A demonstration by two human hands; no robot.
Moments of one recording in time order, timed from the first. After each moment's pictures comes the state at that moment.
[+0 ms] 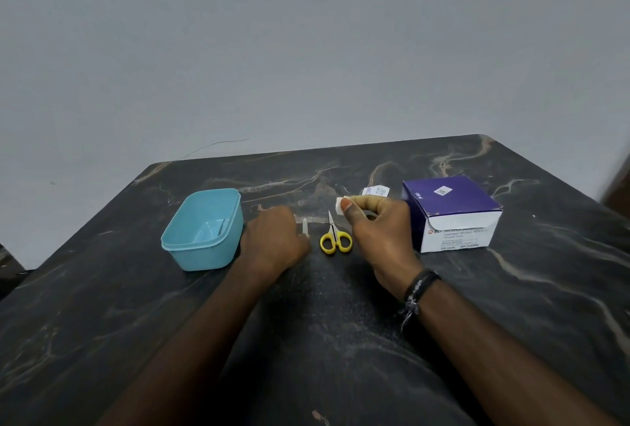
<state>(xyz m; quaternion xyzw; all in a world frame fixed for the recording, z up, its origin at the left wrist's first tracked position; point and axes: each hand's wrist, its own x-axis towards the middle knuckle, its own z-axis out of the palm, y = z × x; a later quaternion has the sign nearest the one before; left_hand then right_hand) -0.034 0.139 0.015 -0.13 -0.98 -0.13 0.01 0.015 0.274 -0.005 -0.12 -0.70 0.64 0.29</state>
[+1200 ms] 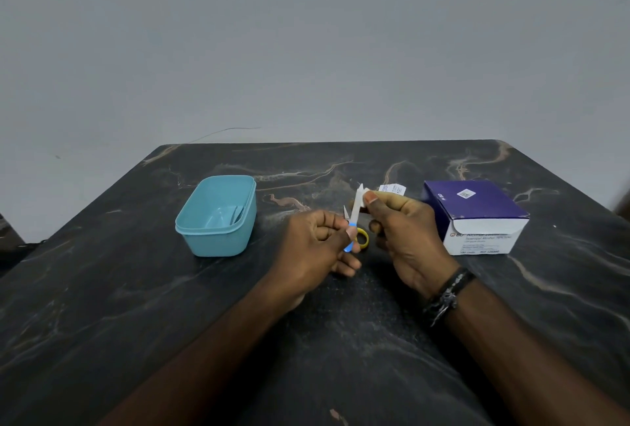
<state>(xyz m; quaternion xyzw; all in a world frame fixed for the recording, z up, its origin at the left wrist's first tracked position) -0.003 0.140 -0.012 -0.17 -0.69 -0.70 -0.11 0.017 0.273 0.003 -0.14 -0.61 0.76 0.17</state>
